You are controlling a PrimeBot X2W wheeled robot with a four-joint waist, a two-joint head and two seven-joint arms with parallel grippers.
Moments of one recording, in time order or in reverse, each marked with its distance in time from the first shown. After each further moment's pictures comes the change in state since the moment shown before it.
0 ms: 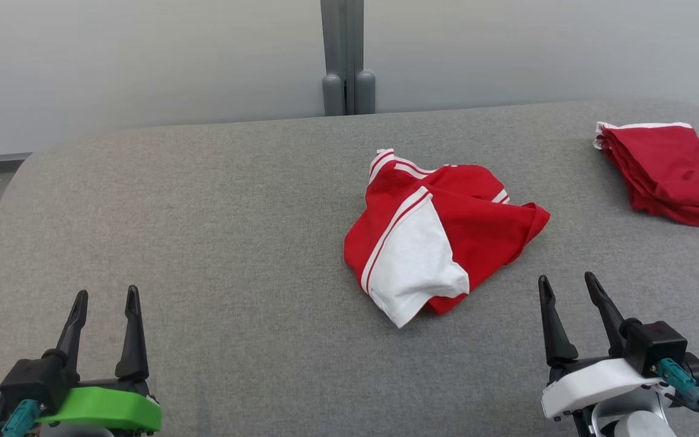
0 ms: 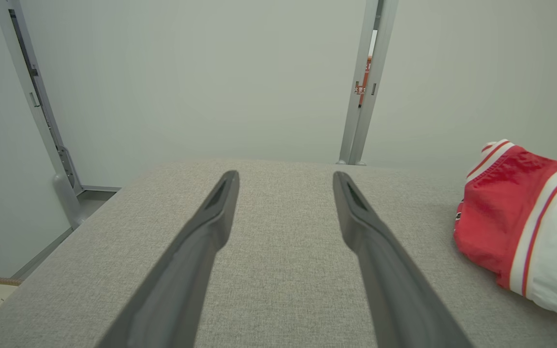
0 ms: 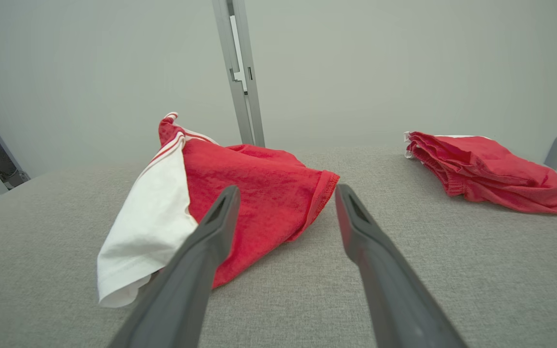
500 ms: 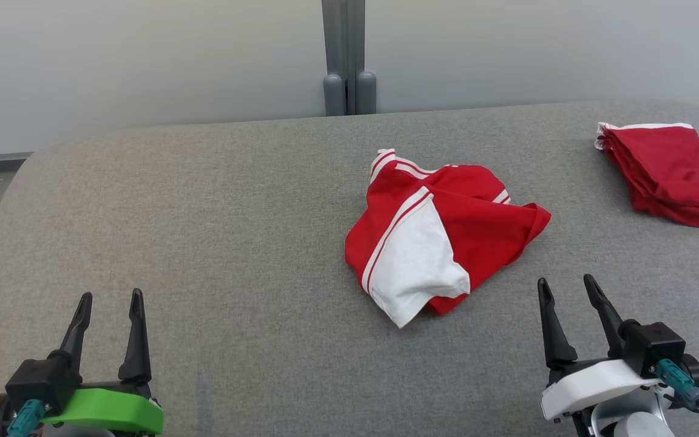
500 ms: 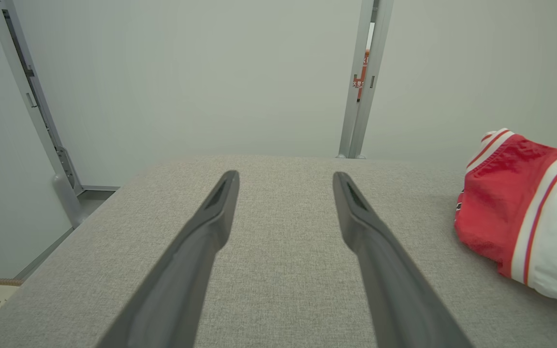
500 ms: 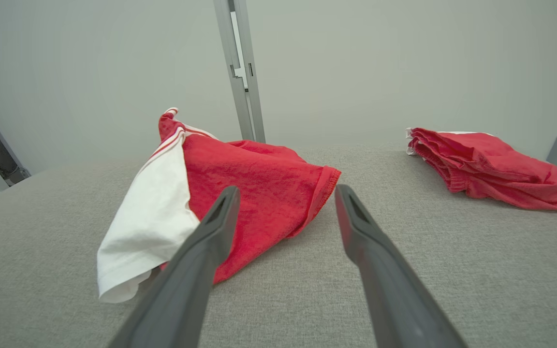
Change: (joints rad) left arm 0.000 0.001 -0.002 0.015 0.024 -0.007 0.000; right arm 0.000 0.000 0.001 0.010 0.000 0.000 0.000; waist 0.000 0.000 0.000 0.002
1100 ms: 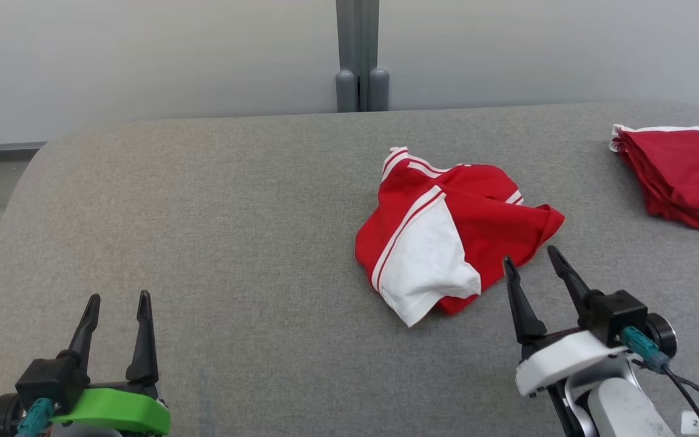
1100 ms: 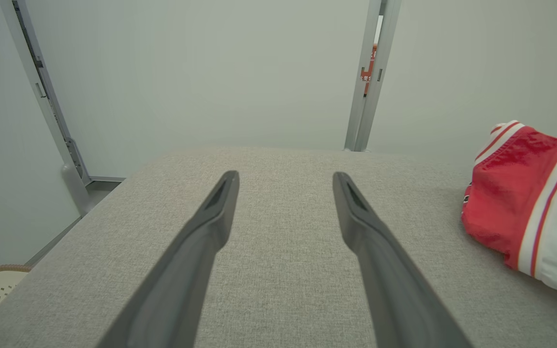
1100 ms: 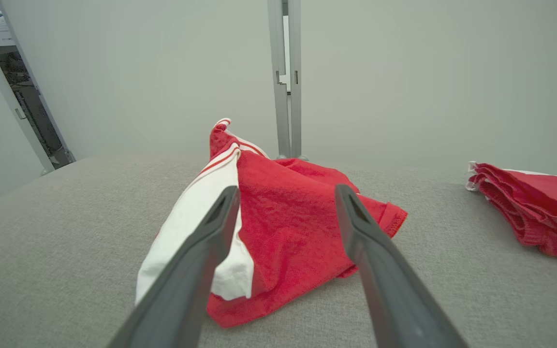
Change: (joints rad) left arm -0.003 -0.014 -0.005 0.014 0.013 -0.001 0.000; right arm -0.097 -0.035 0.103 0.050 0.000 0.000 0.000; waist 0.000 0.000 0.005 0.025
